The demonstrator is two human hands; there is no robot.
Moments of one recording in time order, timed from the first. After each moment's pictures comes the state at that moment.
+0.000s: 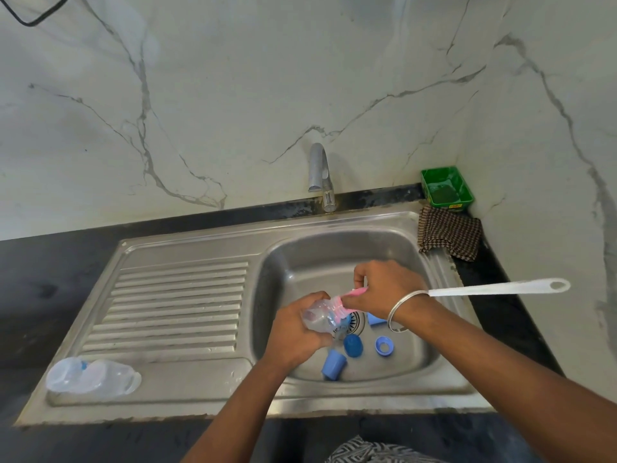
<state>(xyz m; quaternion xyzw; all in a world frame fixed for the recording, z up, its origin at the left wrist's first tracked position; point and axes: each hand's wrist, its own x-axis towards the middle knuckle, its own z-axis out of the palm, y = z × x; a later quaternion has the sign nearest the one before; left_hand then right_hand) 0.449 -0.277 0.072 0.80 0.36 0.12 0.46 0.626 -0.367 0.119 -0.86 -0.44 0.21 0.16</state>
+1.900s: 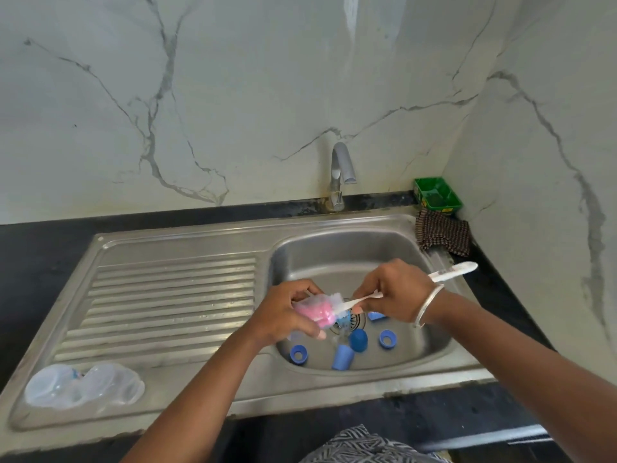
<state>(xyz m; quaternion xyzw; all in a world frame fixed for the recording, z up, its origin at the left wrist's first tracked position) 0.377 -0.183 0.077 0.80 0.19 0.04 0.57 0.557 -0.353 0.137 -0.80 -0.56 0.17 0.12</state>
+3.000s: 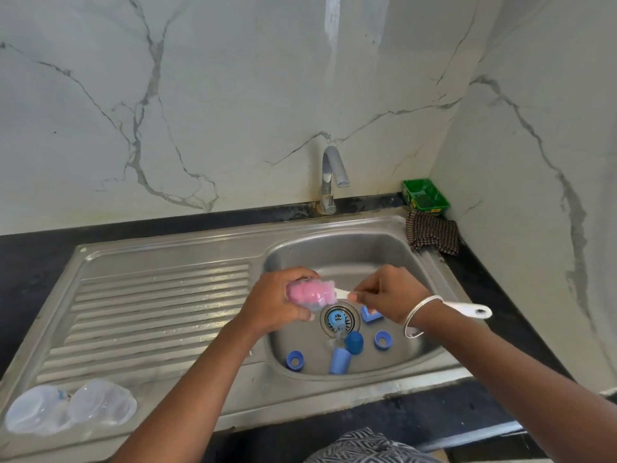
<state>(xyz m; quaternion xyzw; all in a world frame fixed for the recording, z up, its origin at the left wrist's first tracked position) 0.389 -0.163 0.088 0.87 0.16 0.12 0.45 0.547 -0.349 0.121 -0.84 -0.41 0.24 0.25</state>
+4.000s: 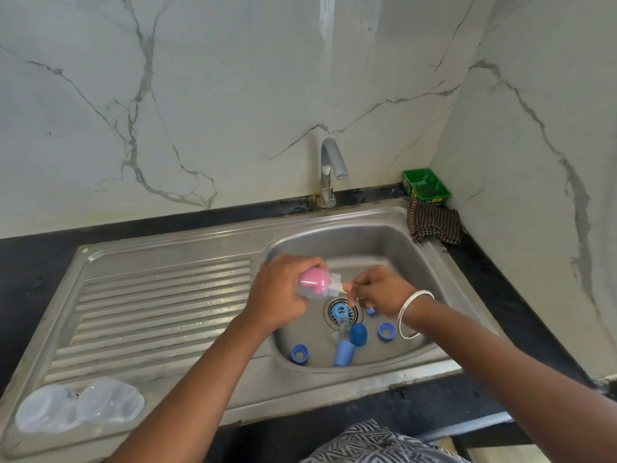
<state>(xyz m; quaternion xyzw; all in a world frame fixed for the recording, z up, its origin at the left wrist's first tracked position) 0.394 -0.167 0.095 0.93 0.11 0.17 0.29 0.531 -0.338 0.112 -0.81 -0.30 0.36 0.36</state>
